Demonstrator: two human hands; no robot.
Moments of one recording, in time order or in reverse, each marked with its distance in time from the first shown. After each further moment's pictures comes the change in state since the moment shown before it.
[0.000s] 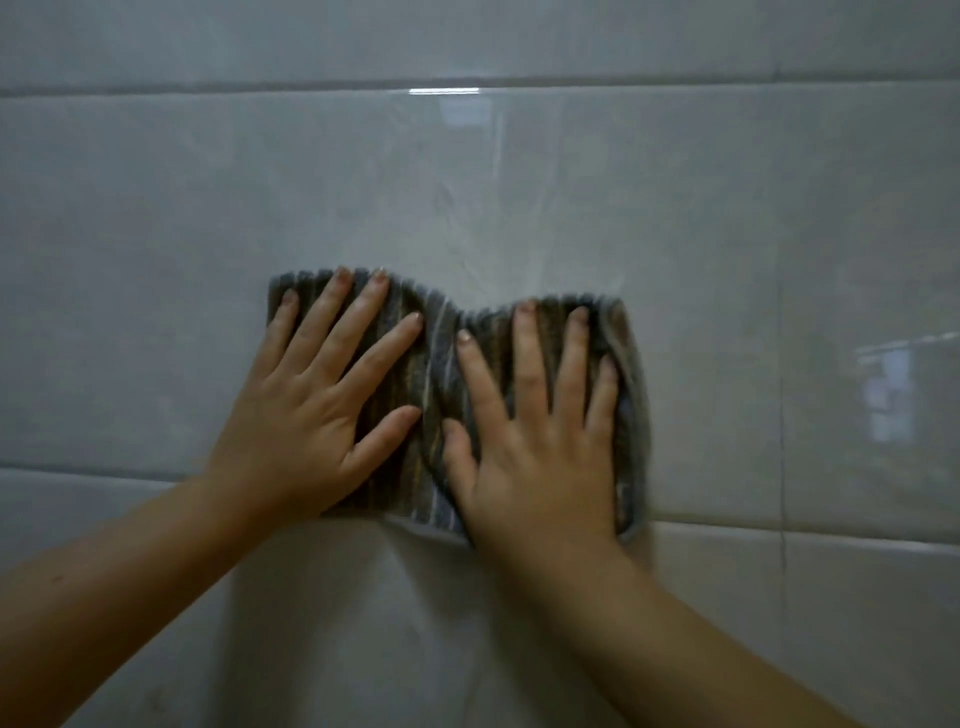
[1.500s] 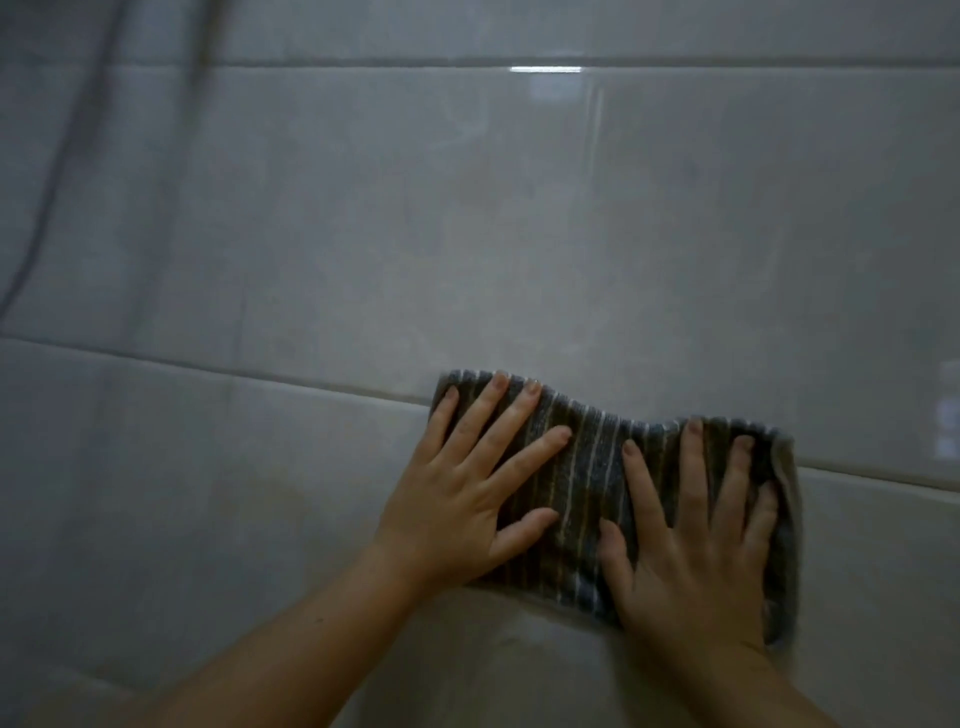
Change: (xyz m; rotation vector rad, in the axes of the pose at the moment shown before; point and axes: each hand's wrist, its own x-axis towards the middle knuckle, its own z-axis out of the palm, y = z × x) left_hand -0.133 -0.014 0.012 -0.085 -0.014 0.035; right_hand -0.104 -0.062 0.005 -0.083 -0.103 -0.010
